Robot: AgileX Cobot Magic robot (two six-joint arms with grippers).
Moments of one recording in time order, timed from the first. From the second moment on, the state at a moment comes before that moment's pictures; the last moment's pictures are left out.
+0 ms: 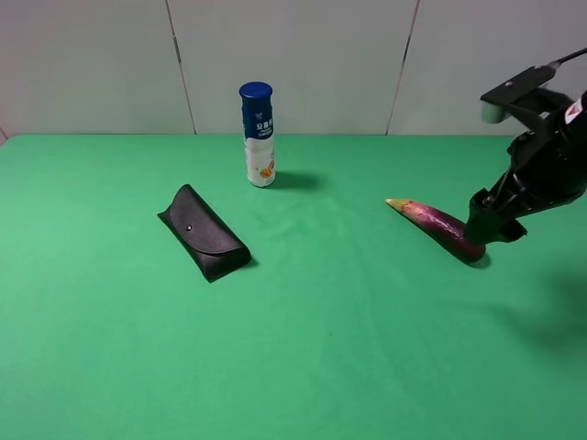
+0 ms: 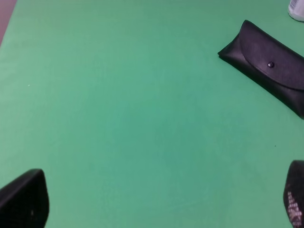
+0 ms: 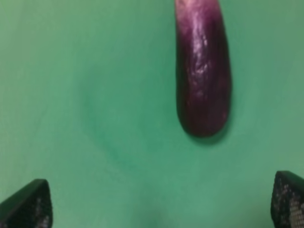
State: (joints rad) left arm 0.03 -0.01 -0.50 -0.02 1.06 0.04; right arm 0.23 1.39 -0.89 -0.01 0.82 -0.44
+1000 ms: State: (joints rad) left arm 0.03 -0.01 -0.50 -0.02 1.06 0.04; right arm 0.14 1.78 -1.02 0.01 0.66 -0.56
